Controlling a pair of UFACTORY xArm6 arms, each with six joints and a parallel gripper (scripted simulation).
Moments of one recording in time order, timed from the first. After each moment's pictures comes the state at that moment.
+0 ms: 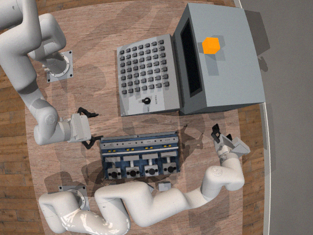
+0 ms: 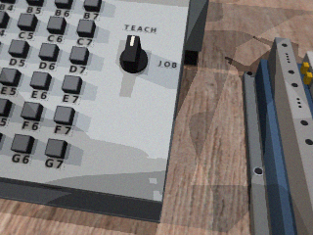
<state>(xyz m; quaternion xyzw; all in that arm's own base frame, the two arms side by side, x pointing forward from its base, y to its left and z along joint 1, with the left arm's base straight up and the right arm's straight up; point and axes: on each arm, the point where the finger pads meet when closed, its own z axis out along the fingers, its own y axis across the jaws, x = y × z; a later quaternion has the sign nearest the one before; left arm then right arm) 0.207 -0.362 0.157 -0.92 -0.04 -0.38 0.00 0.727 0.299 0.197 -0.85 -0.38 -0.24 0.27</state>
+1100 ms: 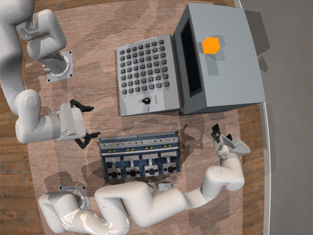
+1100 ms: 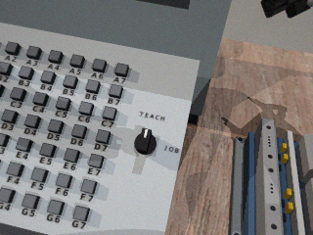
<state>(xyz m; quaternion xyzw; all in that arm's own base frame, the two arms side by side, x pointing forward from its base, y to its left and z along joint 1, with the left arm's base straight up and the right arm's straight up) 0.216 -0.351 0.295 -0.92 -0.07 -0.37 -0.01 0.727 0.299 0.197 -0.85 -0.38 -0.24 0.27</state>
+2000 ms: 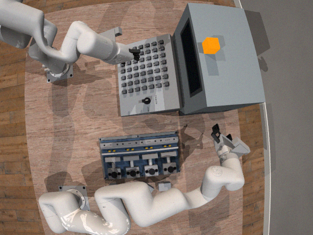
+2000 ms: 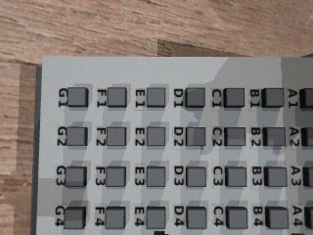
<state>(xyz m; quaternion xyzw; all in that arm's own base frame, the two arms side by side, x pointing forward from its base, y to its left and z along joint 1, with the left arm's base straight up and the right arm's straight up) 0.378 -0.118 0.225 -0.70 -0.67 -0.20 -0.15 0.727 0.299 0.197 -0.85 -0.38 -0.24 0.27</state>
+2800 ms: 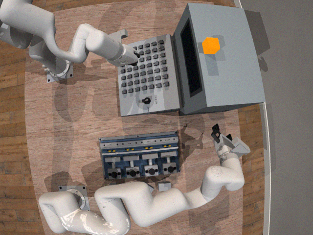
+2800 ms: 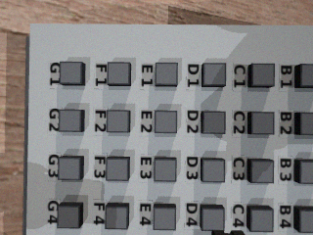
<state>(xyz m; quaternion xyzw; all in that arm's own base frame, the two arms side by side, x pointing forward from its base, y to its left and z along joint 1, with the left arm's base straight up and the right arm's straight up) 0.393 -0.121 0.188 -0.71 -0.67 -0.16 -0.17 0.727 0.299 0.197 -0.85 -0.38 -0.24 0.27</state>
